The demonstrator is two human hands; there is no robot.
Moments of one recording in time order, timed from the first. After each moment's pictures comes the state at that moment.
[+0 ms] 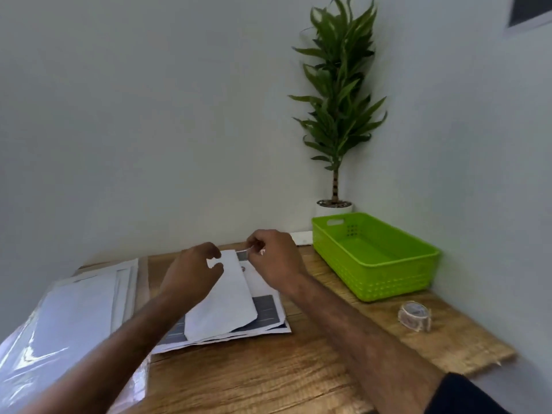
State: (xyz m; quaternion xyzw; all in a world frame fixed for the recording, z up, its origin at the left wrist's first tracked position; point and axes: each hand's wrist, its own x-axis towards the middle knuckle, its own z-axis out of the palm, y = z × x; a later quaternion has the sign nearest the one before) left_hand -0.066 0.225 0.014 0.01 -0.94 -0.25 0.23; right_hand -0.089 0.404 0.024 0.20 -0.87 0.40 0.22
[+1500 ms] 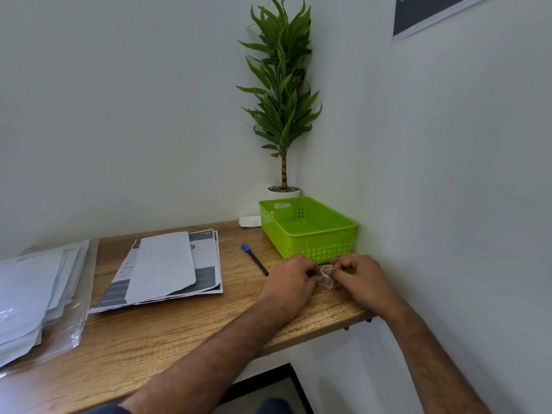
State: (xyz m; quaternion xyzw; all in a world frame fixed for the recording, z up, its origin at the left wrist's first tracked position) left_hand -0.010 0.485 -0.040 -0.25 -0.91 -0.28 0.19; right_hand 0.003 0.664 -0.040 0.07 -0.89 0.41 0.19
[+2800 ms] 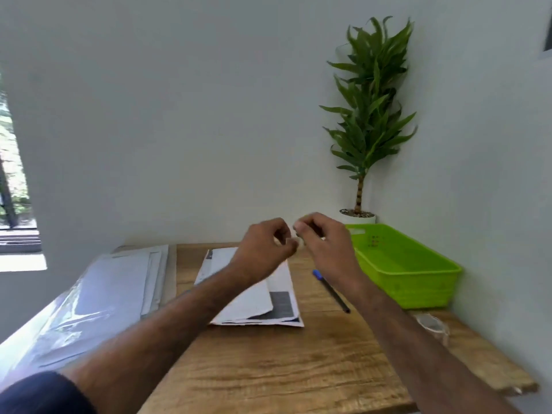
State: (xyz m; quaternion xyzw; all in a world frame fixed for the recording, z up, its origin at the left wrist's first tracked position) left_hand -0.058 0.291 0.042 -0.14 -0.87 -0.38 0.29; right_hand -0.066 0.444 0.045 0.25 -0.75 0.55 0.26
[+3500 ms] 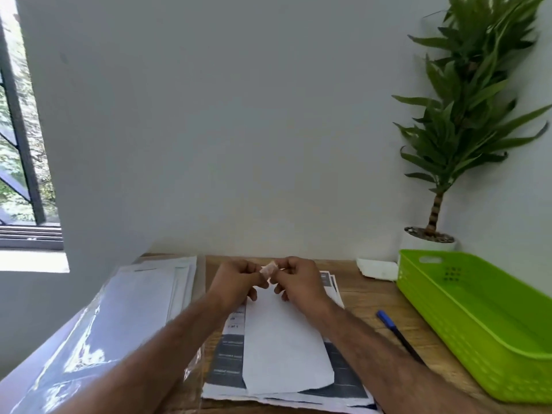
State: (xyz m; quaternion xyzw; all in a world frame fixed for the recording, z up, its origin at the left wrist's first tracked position) left_hand -0.131 0.159 -0.021 0.05 -0.77 -0.62 0.15; right_hand -0.179 0.305 -0.022 0.19 -0.75 0.63 0.01
